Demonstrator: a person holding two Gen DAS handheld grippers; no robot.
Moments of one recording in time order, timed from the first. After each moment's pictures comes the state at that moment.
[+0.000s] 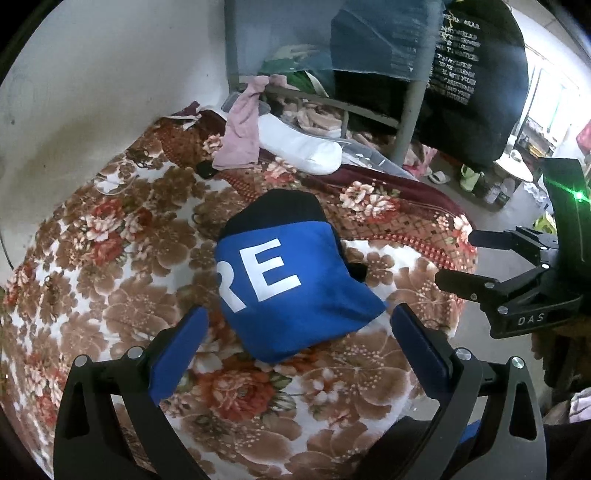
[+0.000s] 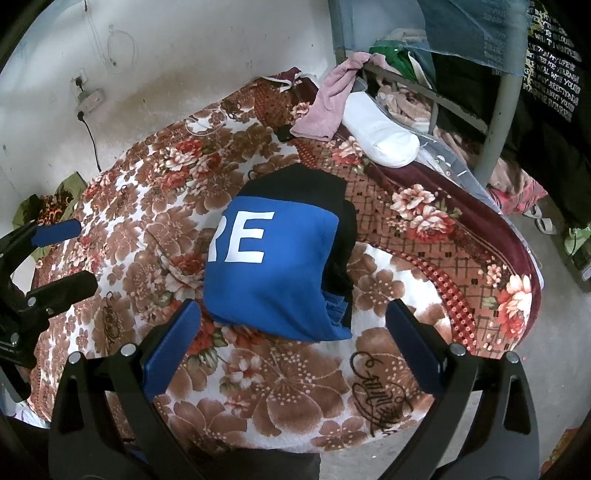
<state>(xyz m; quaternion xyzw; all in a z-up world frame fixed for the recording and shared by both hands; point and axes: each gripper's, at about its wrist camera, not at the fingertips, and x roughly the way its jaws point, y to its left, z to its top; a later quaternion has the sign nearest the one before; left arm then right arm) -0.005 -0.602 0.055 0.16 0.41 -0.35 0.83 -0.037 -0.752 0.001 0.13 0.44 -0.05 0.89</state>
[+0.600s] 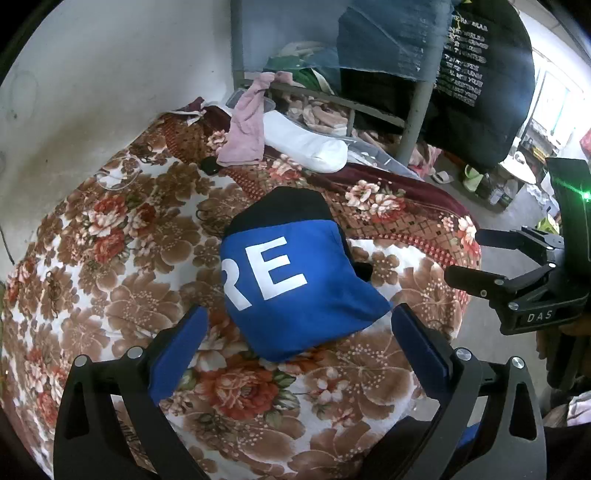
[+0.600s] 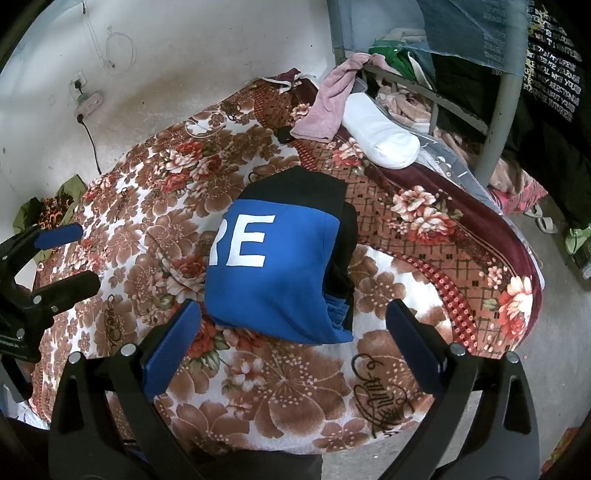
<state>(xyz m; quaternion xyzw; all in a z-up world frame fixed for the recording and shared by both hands) 0.002 -0.601 0.052 0.16 0.42 -0.34 0.82 -0.035 -0.753 0.002 0.13 0.44 -0.05 0.89</state>
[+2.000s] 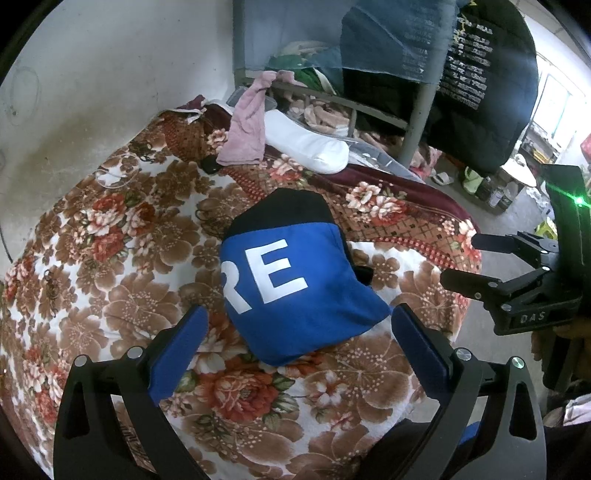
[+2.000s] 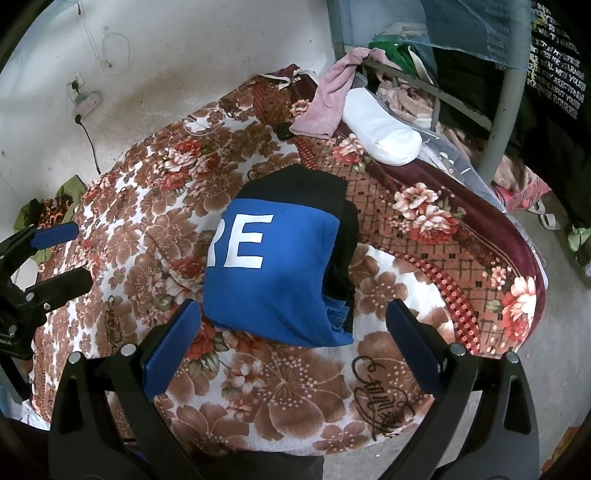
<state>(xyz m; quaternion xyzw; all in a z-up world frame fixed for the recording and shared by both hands) 0.011 -0.604 0.060 0.15 0.42 -0.35 0.82 -0.032 -0.755 0.001 0.13 0.45 -0.05 0.88</state>
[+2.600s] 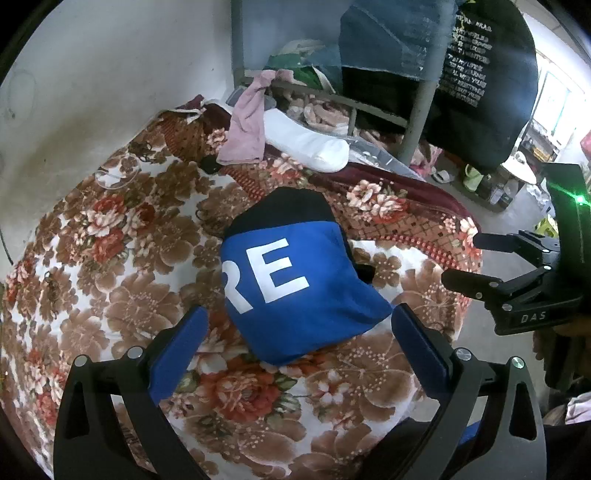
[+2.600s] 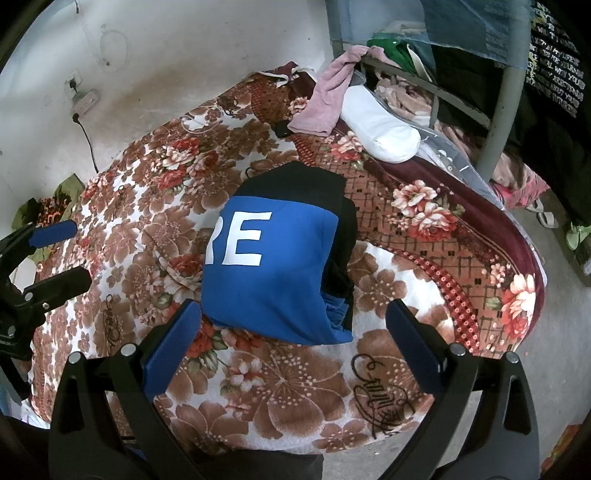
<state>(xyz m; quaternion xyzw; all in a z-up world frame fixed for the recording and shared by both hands) 0.011 -0.607 0.051 0.16 0.43 -0.34 0.83 -0.031 -0.755 0.001 0.13 0.45 -0.05 0.88</state>
